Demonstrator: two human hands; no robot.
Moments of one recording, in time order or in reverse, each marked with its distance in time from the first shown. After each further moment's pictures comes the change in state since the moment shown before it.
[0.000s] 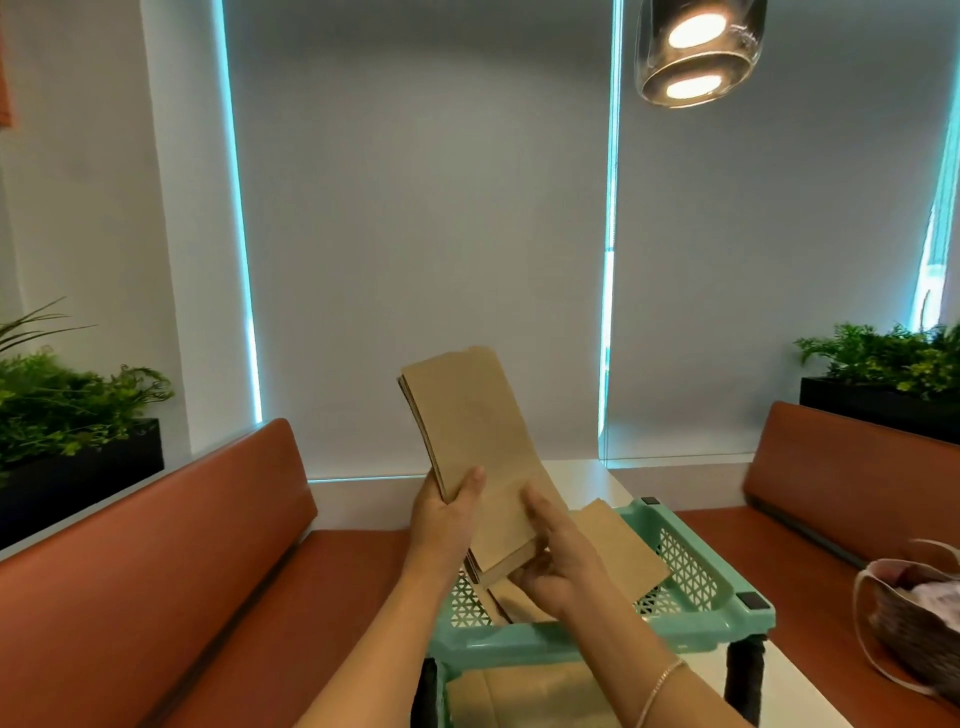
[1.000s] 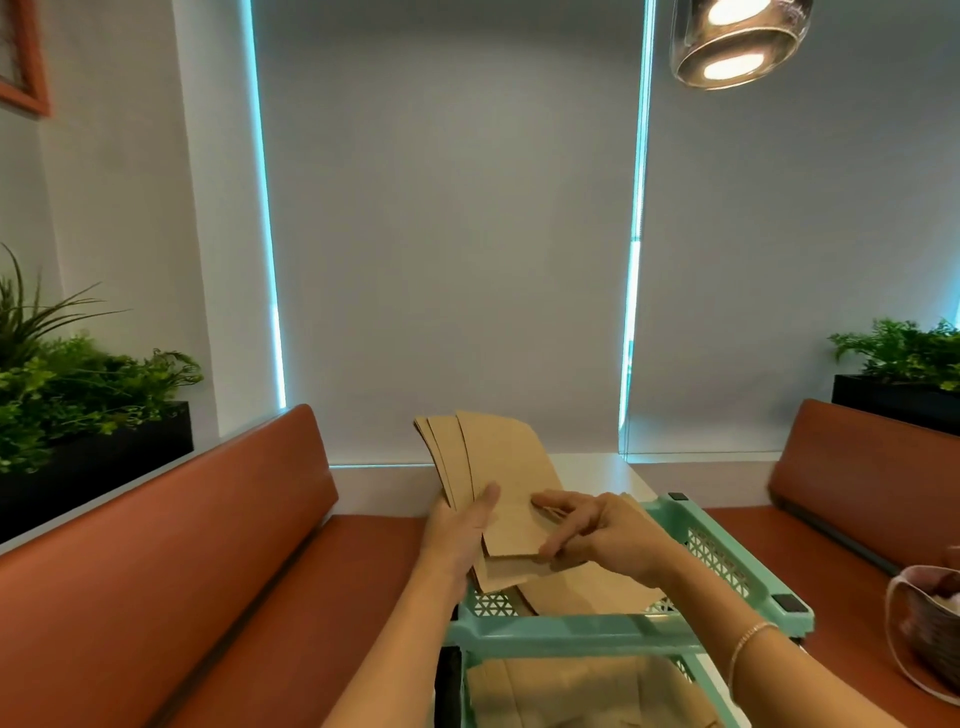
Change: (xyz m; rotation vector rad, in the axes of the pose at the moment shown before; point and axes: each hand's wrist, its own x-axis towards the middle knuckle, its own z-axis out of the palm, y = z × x) left_hand 0.002 -0.018 -0.019 0.002 -0.018 -0.253; right_hand -0.002 -0.042 -0.023 -1.393 -0.356 -0.331
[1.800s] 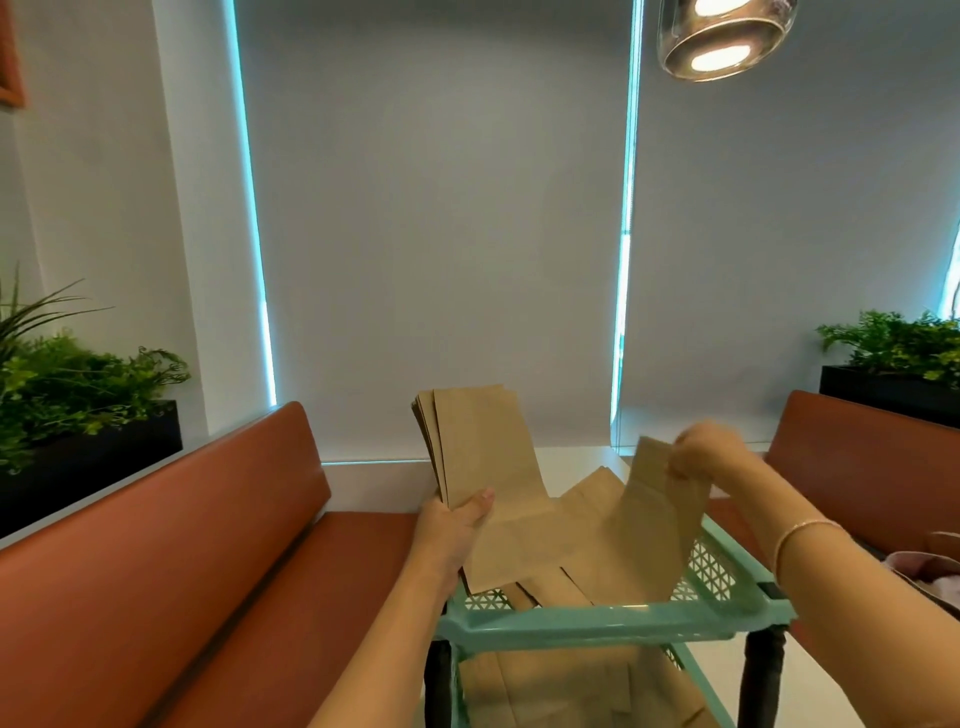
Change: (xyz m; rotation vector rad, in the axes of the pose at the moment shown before) left_hand -0.003 0.000 0.002 0.024 0.019 -0.054; right_hand 0.023 0.014 -0.114 -0.625 0.515 0.600
